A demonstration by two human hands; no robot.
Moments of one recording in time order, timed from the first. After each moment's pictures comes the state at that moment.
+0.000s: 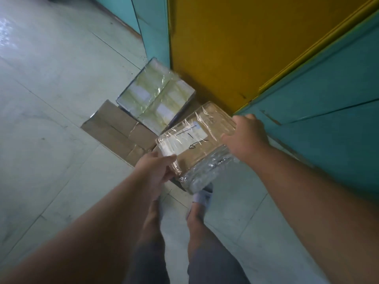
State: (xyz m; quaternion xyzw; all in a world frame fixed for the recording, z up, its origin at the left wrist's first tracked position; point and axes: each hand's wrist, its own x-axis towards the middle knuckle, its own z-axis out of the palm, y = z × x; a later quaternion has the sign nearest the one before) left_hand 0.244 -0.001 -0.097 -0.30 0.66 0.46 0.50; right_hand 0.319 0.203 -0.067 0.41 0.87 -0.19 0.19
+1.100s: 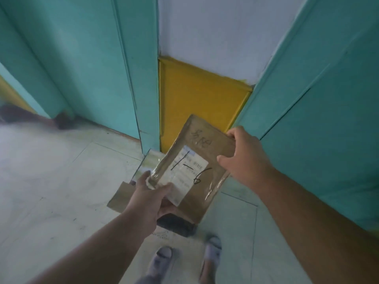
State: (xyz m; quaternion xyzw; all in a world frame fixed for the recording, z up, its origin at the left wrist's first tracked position) left_hand 0.212 -0.093 0.184 -0.06 0.61 0.59 0.53; right_hand 0.344 0.083 0.269 0.44 0.87 -0.21 -0.09
